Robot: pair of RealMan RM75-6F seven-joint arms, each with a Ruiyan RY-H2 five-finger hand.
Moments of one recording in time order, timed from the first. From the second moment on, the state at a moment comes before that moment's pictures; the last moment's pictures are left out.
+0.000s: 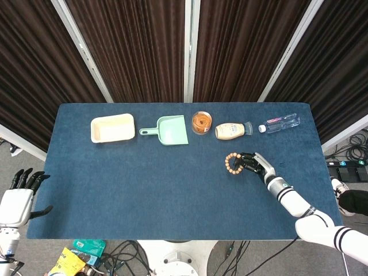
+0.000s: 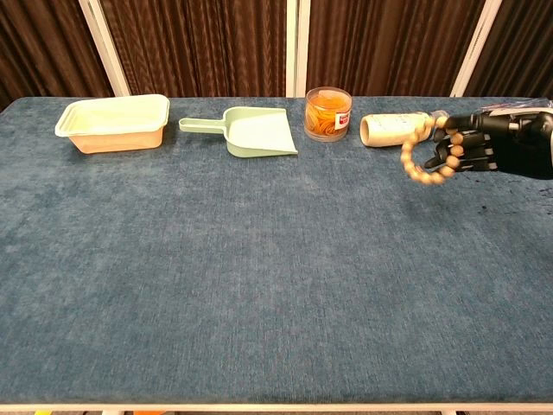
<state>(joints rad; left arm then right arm) -0.08 -1.22 -0.02 -1.45 1.50 1.46 0.00 0.65 -1.33 0.23 -1.38 -1.29 0.49 1.32</state>
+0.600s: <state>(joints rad) -0.09 -1.23 -0.02 -1.45 1.50 1.46 0.00 0.61 -1.31 0.19 -1.45 -1.67 0.79 1.86</state>
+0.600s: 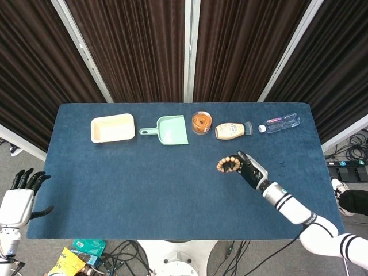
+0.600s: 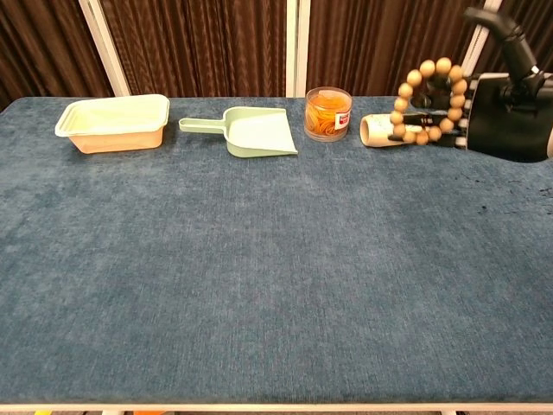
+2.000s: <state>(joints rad) -0.09 -1.22 -0.01 -1.48 1.49 1.44 0.02 0.80 -1.42 -0.12 -1.26 -1.78 1.10 2.38</state>
